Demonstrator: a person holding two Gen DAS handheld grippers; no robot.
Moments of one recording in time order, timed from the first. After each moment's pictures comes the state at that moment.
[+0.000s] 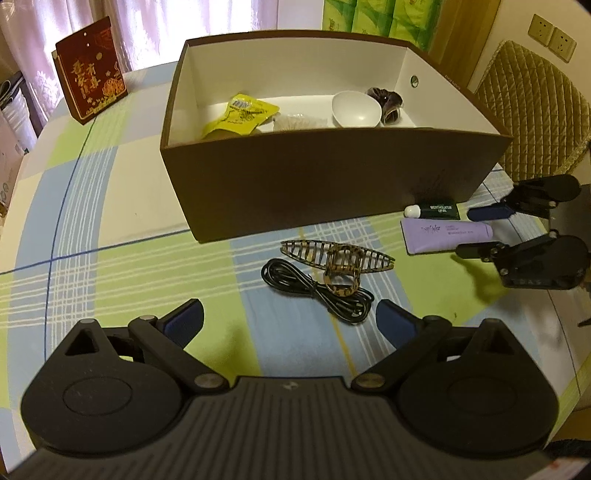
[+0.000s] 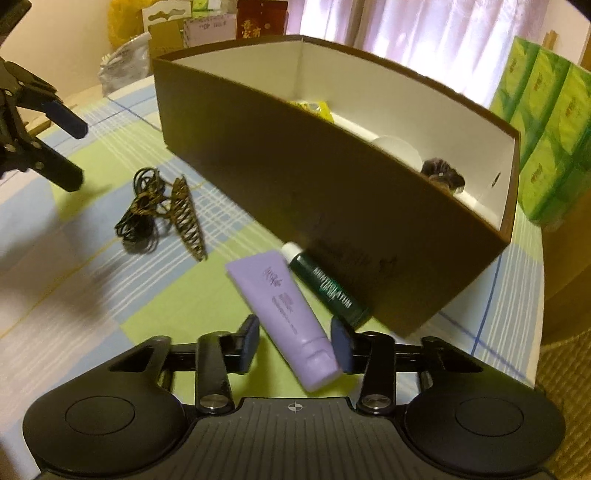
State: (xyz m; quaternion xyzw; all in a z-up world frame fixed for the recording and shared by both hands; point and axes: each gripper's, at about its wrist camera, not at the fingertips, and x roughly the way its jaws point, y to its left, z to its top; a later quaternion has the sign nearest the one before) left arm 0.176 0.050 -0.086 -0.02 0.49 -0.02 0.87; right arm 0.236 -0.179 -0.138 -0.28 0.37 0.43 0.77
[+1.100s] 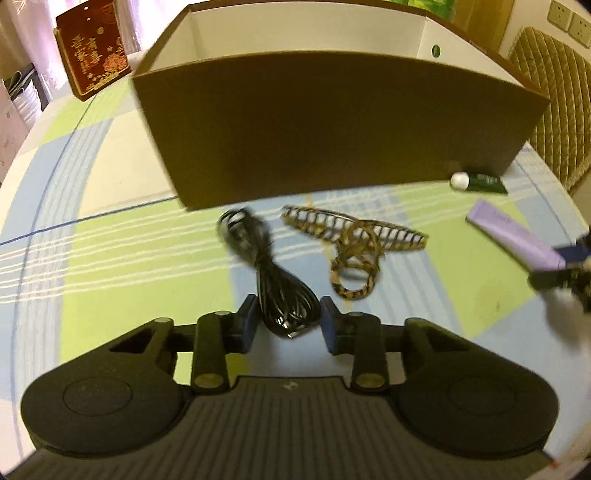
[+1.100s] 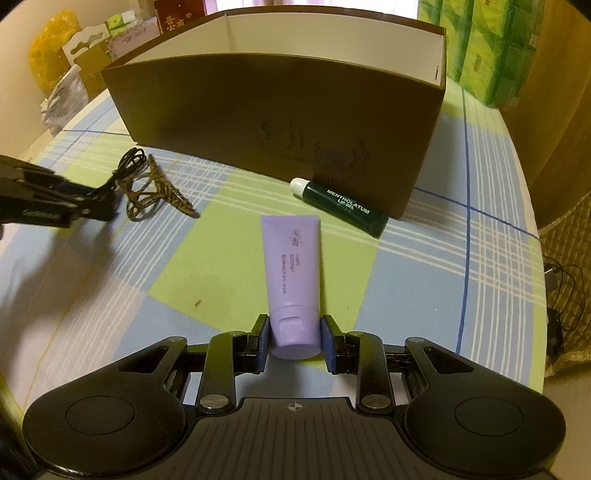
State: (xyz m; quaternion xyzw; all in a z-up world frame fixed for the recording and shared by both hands) left arm 0.168 0.044 -0.141 -0.01 0.50 0.01 0.87; right arm 0.214 -0.211 -0.143 -0.17 0.47 0.35 0.79
